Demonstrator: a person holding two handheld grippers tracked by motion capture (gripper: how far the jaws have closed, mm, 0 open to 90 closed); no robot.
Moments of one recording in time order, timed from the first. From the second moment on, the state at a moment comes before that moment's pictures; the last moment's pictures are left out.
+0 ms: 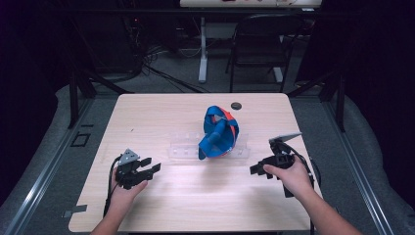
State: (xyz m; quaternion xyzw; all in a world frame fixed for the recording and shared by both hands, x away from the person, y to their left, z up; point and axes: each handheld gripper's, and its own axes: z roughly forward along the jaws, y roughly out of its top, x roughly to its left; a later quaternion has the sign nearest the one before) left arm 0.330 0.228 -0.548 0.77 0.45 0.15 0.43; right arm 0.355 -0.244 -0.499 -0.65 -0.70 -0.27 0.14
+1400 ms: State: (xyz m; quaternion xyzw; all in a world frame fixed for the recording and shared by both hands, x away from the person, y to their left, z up) left arm 0.337 0.224 -0.564 0.79 0.45 0.15 0.40; right arm 0.284 -0.258 -0.569 -0.63 -0.67 -0.40 0.04
